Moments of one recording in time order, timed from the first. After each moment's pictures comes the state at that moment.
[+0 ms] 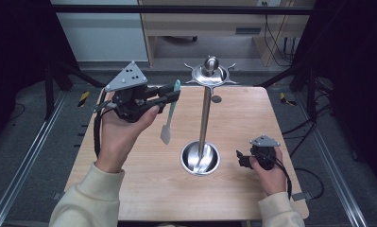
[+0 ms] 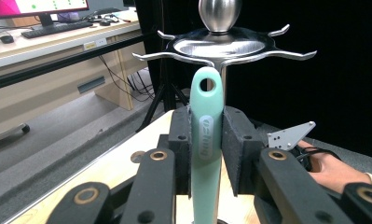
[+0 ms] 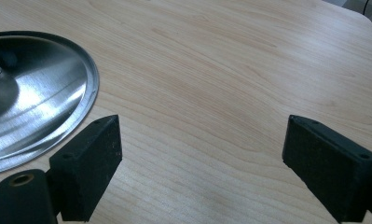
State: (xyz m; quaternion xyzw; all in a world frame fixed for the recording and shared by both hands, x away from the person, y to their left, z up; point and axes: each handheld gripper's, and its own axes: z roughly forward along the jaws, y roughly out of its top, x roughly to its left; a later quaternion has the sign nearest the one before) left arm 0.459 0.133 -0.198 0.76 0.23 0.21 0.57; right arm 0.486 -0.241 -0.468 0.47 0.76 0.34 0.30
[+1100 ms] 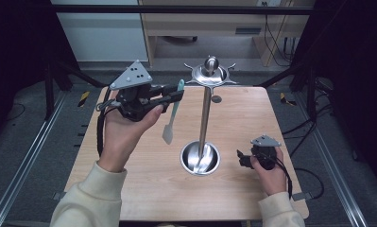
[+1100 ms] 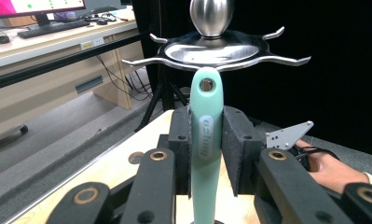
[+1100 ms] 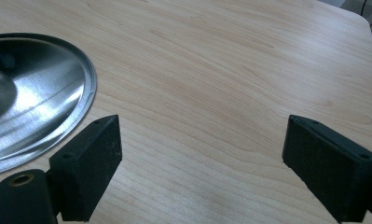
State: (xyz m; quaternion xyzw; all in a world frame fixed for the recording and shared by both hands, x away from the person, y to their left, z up) left arm 0.460 0.124 -0.195 0.77 0.22 0.21 0.56; right arm 0.486 -0.244 -0.467 0.47 0.76 0.34 0.30
